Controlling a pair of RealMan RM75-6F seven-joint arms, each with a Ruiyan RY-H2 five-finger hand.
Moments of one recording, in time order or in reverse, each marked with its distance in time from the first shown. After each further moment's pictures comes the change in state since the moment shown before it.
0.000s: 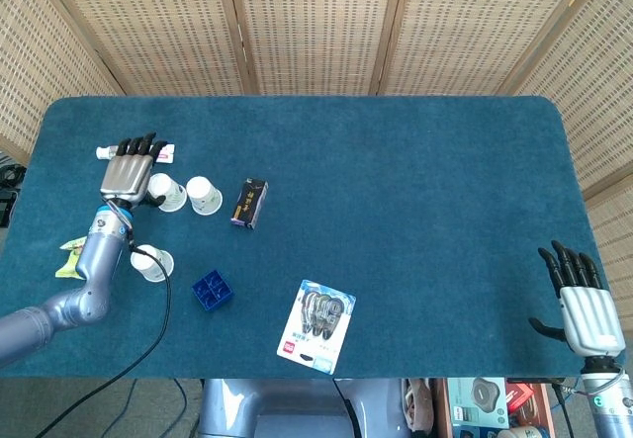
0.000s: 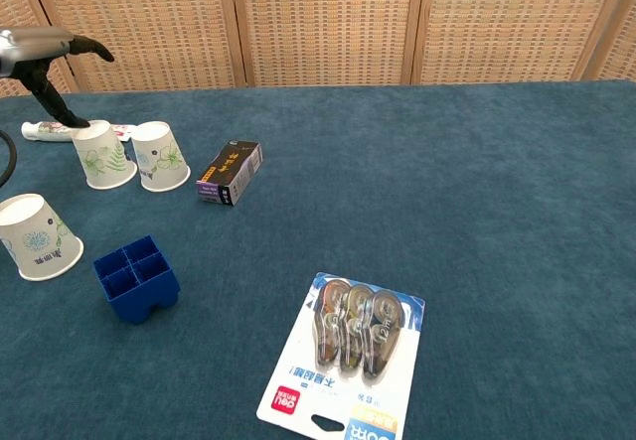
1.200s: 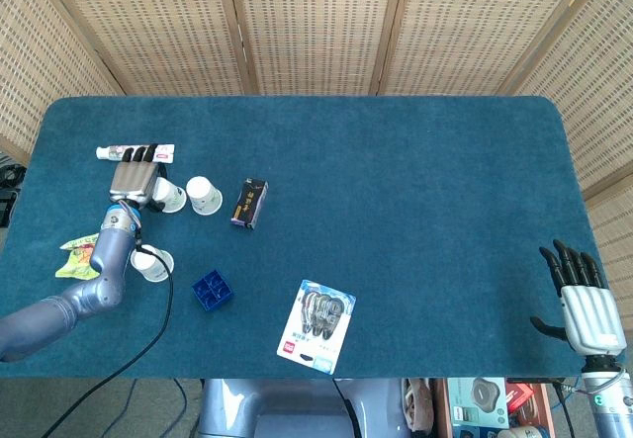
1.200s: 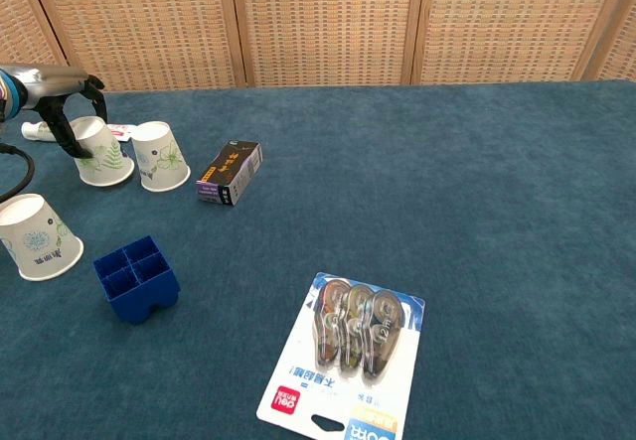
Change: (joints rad) left arm -0.078 -0.141 0.059 0.249 -0.158 -0.120 0.103; right arm 0.002 -0.004 0.005 0.012 0.012 -0.006 0.001
